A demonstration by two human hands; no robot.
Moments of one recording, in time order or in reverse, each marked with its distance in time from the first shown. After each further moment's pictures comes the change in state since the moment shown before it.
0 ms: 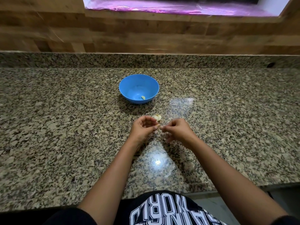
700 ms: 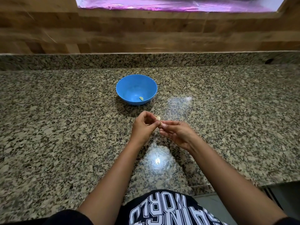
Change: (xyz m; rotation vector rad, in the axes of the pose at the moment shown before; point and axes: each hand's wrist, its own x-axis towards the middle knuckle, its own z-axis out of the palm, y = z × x) left_hand 0.013 0.002 0.008 0.192 0.067 0.176; right_hand 0.007 0.000 0.000 0.758 -0.090 0.192
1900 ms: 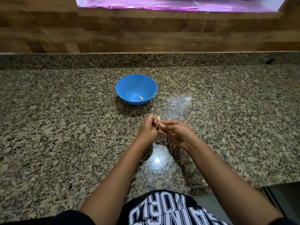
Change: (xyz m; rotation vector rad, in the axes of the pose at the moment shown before) left_hand -0.004 0.001 0.012 0.133 -0.178 -0.111; right_hand 0.006 0.002 0.003 0.002 0.036 0.001
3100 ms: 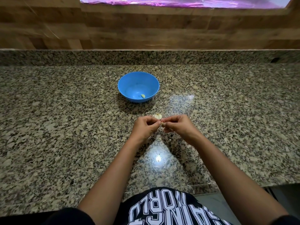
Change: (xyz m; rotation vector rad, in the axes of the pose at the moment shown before) left_hand -0.004 0.006 -0.016 -0.093 0.053 -0.075; right_hand -0.004 -0.010 -0.005 -0.649 -0.033 -0.273
